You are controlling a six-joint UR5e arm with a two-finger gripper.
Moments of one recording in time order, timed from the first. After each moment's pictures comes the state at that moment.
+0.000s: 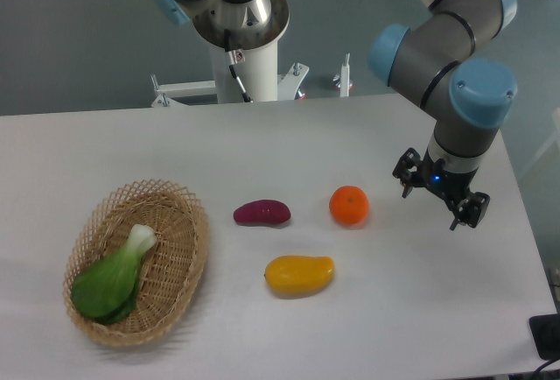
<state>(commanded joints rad) 2.70 -2.02 -1.48 -1.12 1.53 1.45</state>
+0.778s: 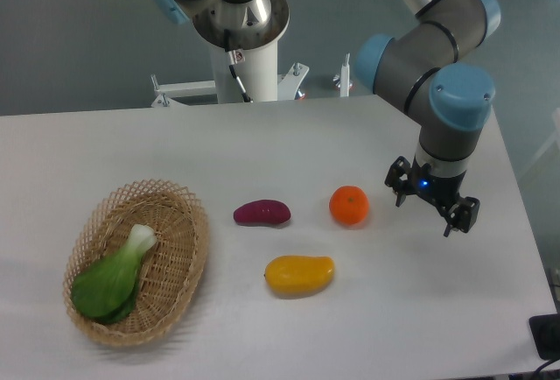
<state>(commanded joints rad) 2.67 -2.00 -1.61 -0.96 1.53 1.38</state>
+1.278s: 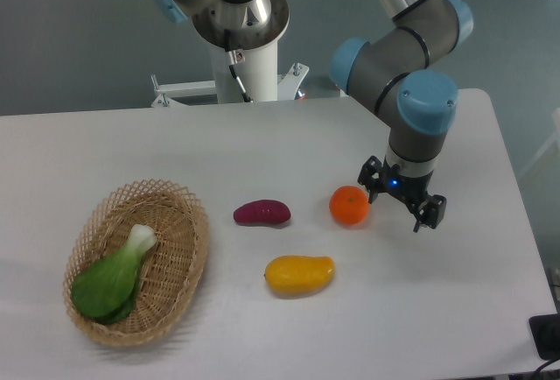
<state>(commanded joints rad) 2.66 -1.95 -1.73 -0.93 1.52 1.39</state>
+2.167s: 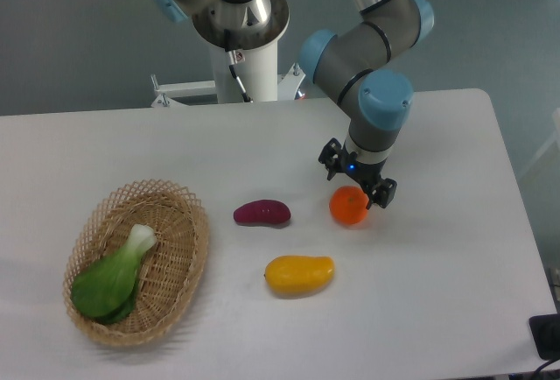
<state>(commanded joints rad) 2.64 -1.92 -1.91 -0.90 1.53 1.38</state>
